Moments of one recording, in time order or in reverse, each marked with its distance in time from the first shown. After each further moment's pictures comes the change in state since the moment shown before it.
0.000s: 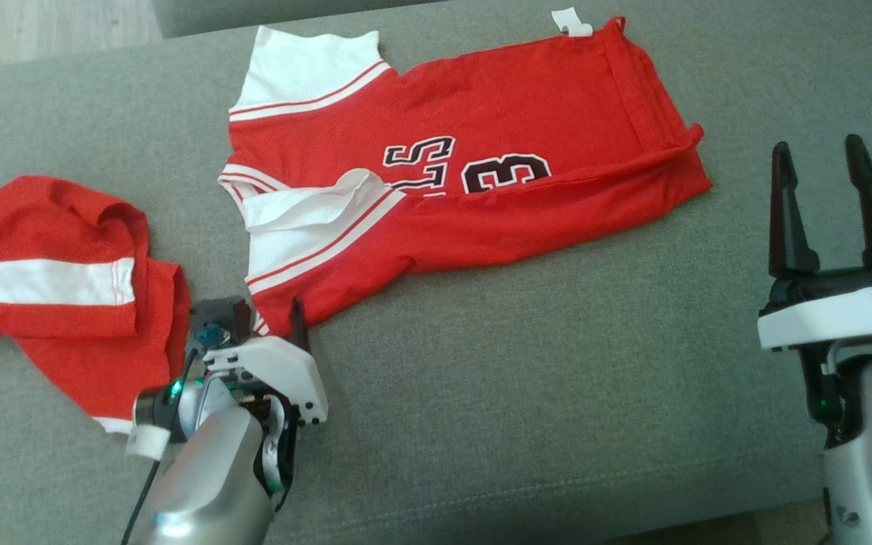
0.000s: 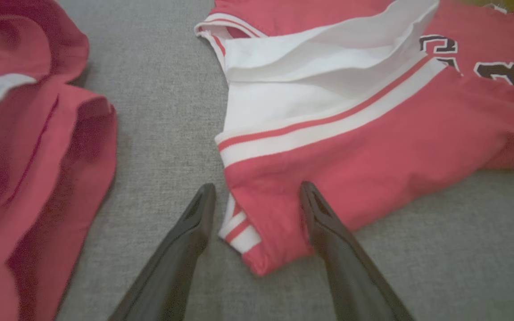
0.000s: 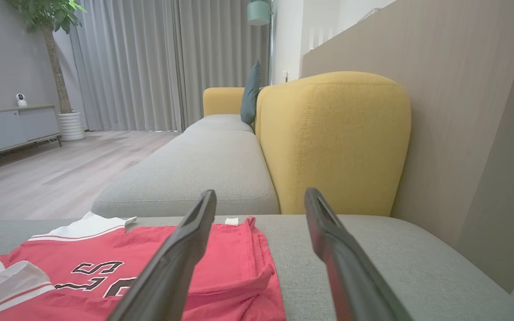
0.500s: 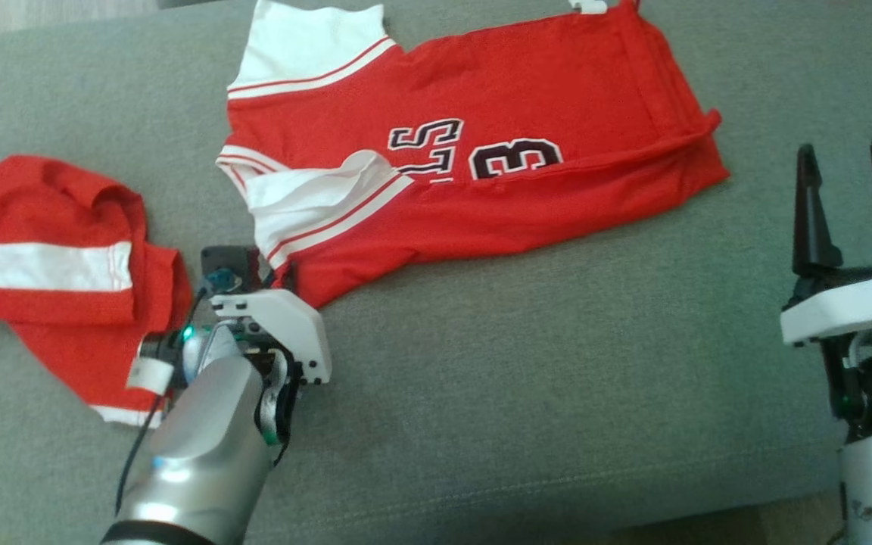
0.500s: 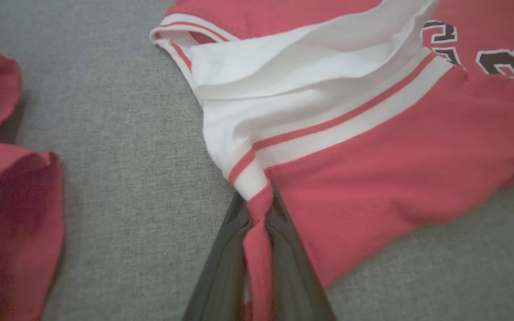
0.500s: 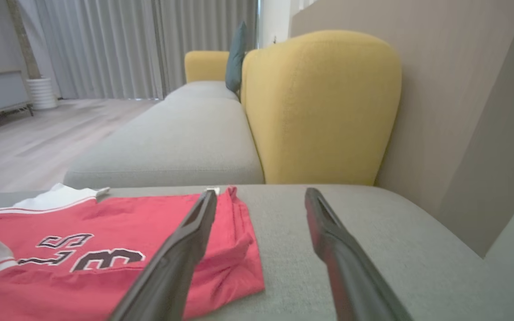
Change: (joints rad) left arm -0.148 0.001 -0.049 0.117 0.010 -0.073 0.079; right arm -0.006 0.003 -0.064 0.003 -0.026 0.000 0.085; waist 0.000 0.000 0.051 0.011
